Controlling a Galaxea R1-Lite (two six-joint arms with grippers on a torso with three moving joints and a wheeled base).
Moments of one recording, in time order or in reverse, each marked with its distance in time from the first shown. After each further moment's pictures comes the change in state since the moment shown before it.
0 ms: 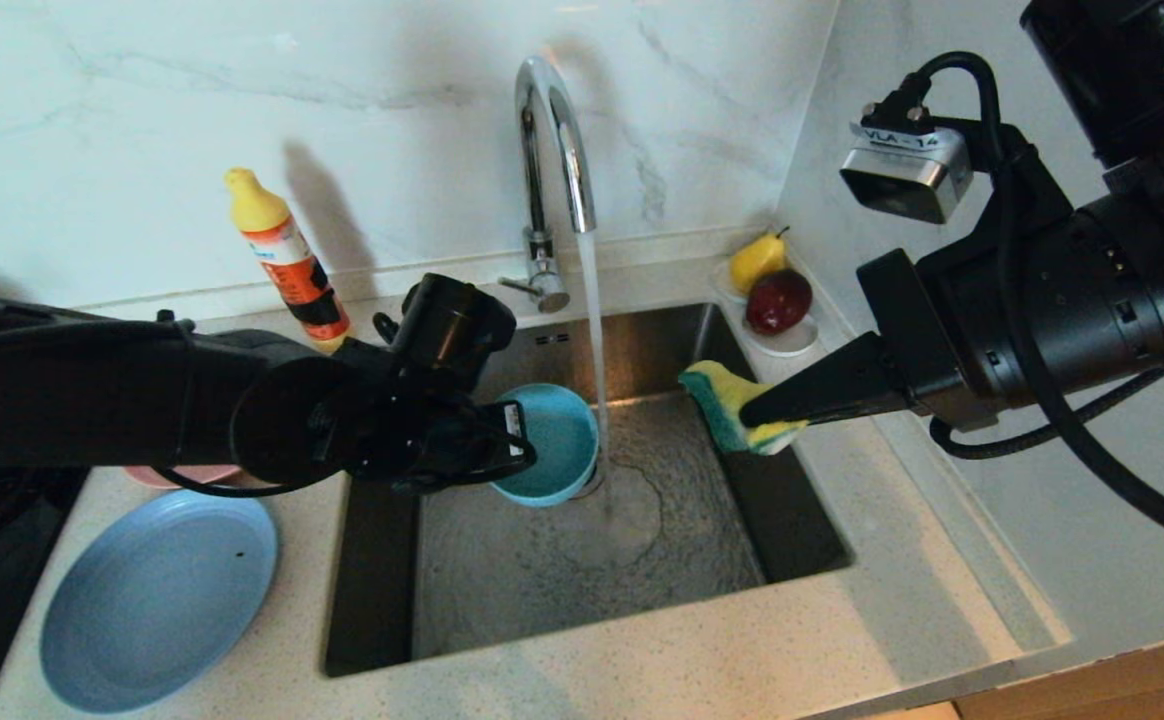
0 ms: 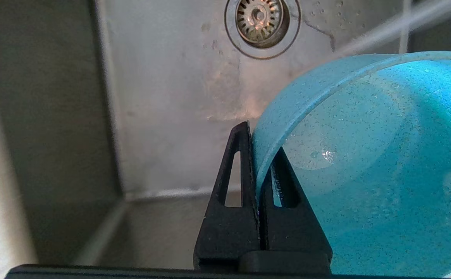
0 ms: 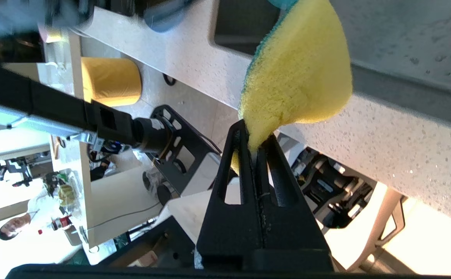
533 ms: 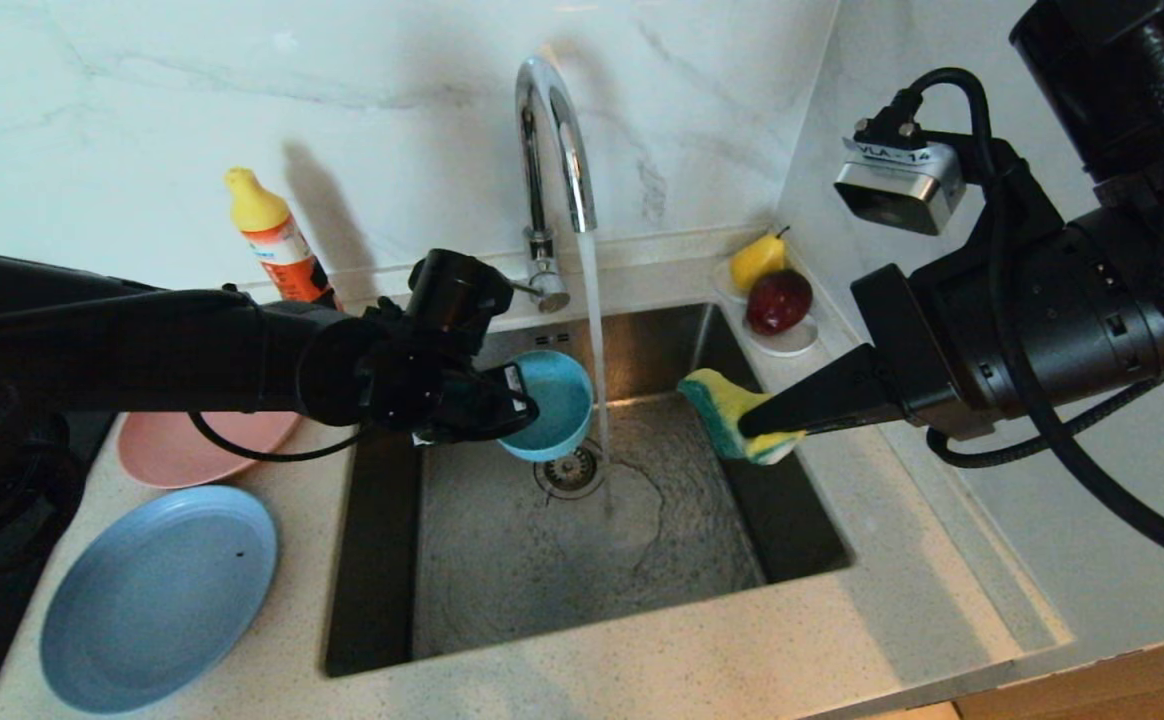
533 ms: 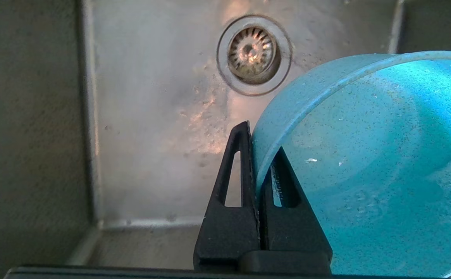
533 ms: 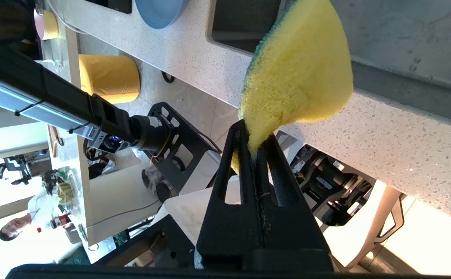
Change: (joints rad) left arm 0.072 0.119 -0.190 0.028 -0.049 -0.051; right arm 0.000 0.000 0.015 -0.006 0.000 -0.003
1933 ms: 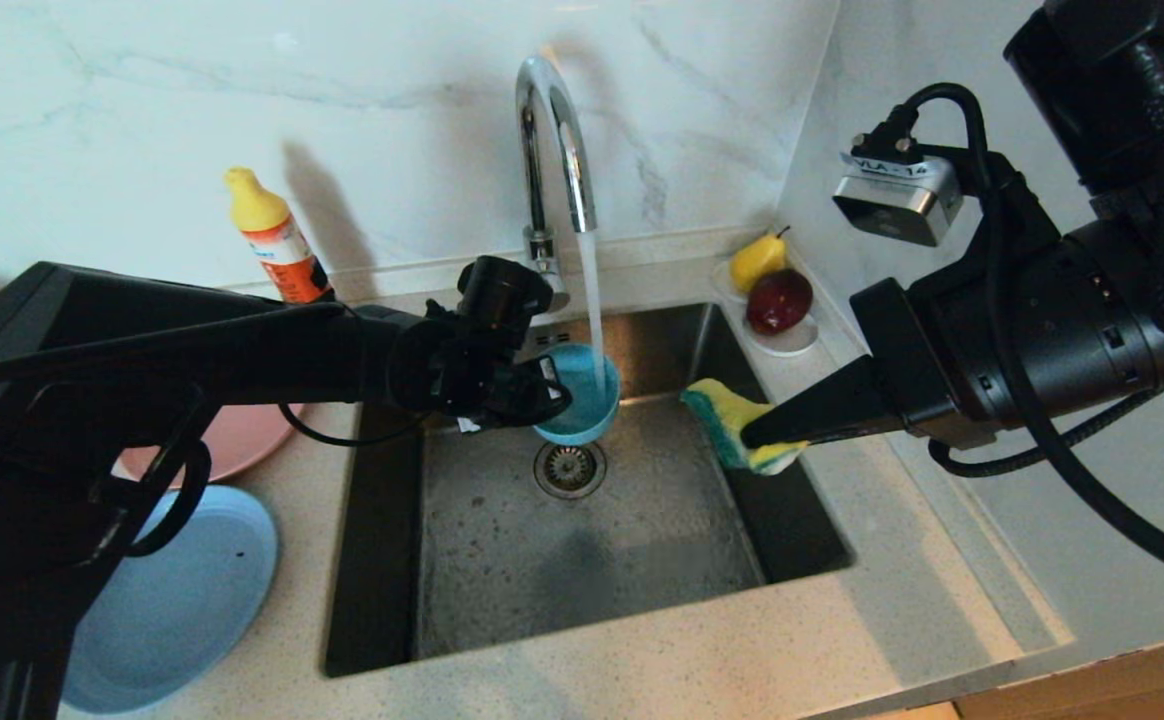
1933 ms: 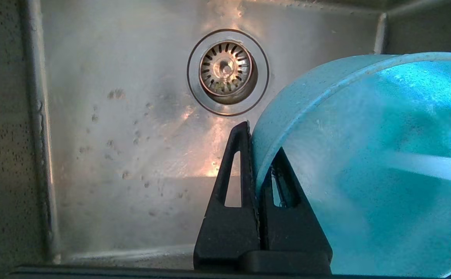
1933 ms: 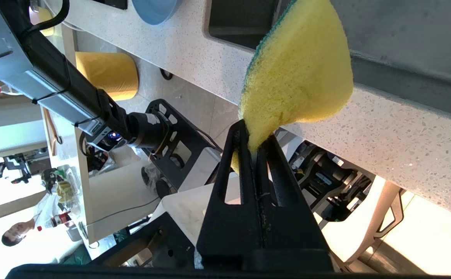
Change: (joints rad) left arm -0.007 0.172 -0.214 0.017 -0.018 -0.021; right arm -0.002 -0.004 0.020 0.000 0.000 0.000
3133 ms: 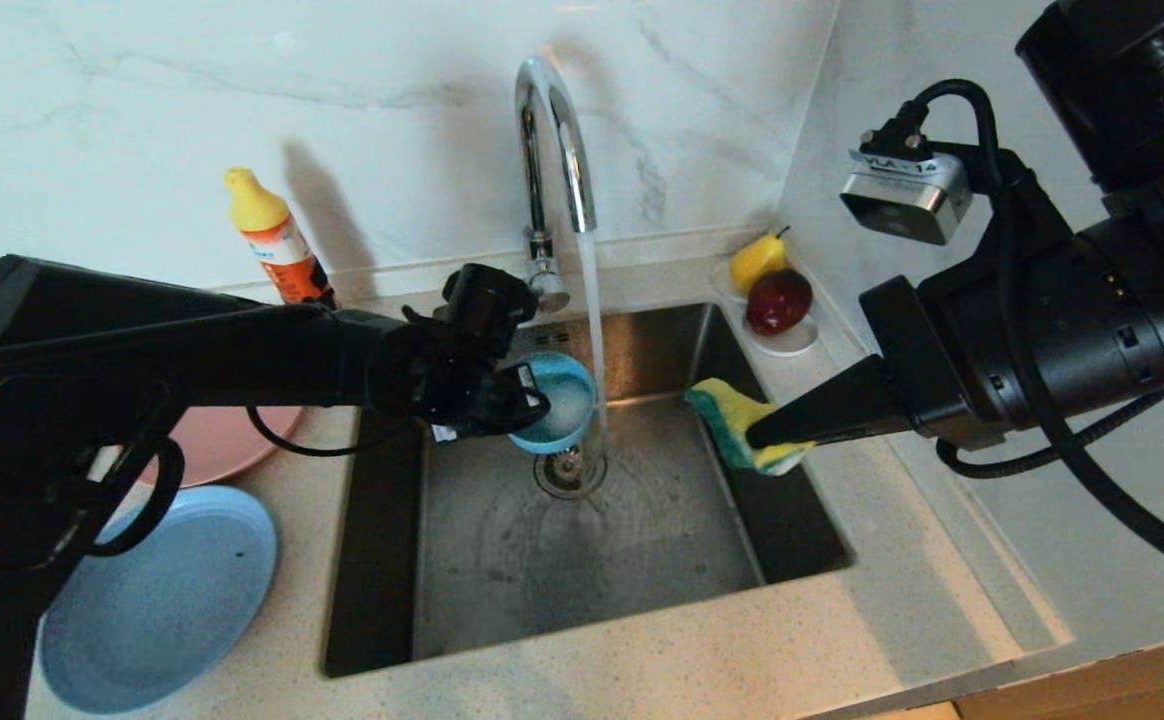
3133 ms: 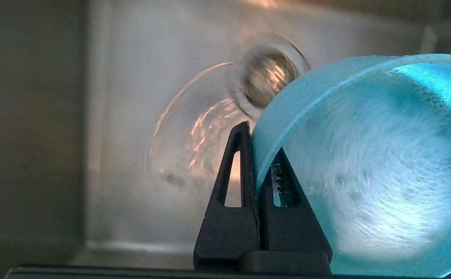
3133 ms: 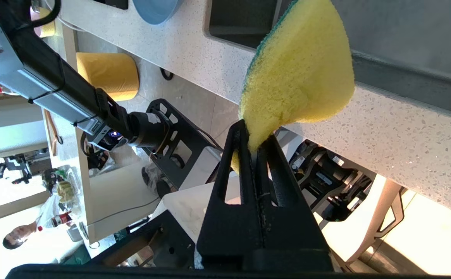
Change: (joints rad) left arm 0.019 -0.045 0.079 0.005 0.100 -0.022; right arm 0.000 -0.010 0.004 0.003 0.000 0.002
